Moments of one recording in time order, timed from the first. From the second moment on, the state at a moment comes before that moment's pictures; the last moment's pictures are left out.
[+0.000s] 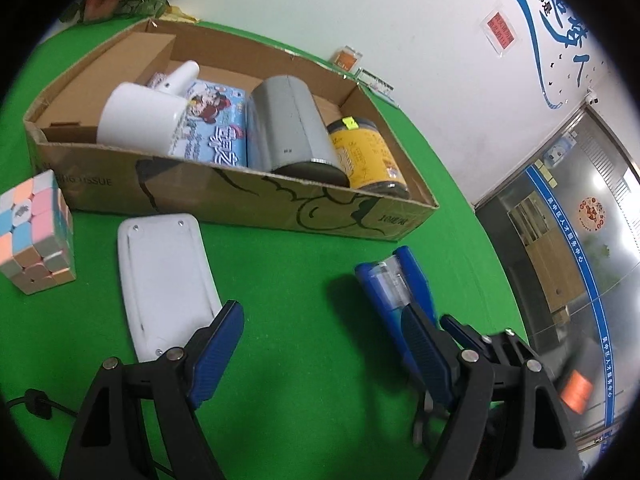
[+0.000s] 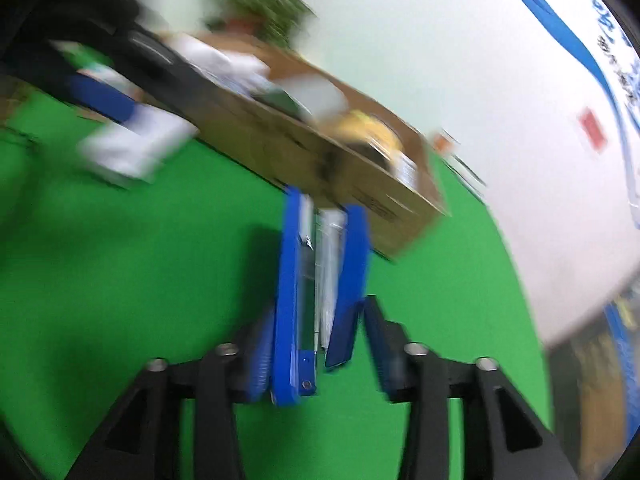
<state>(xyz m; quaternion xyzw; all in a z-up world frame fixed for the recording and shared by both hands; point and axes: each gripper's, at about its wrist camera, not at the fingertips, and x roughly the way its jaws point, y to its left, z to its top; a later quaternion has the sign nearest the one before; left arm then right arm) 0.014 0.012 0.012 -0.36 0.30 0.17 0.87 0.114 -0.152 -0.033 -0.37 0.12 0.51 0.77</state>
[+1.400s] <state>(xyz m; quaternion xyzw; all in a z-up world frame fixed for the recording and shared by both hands) 0.022 -0.006 -0.003 -0.39 0.31 0.12 0.86 0.127 -0.137 -0.031 -0.14 0.35 0.62 0.69</state>
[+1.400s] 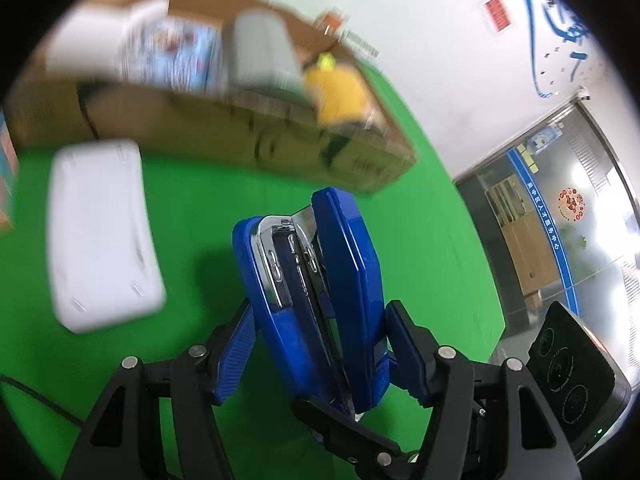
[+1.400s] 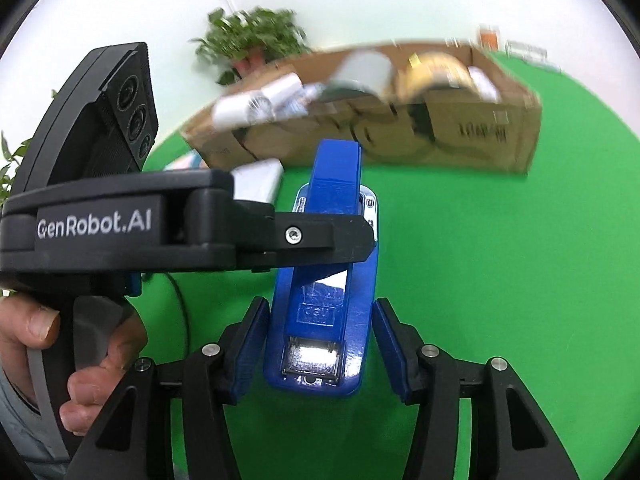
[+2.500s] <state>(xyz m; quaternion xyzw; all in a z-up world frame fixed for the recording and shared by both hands) 0.083 0.181 0.030 -0.40 0.37 0.14 0.82 0.176 0.104 0.056 -0.13 0.40 0.60 0.68</state>
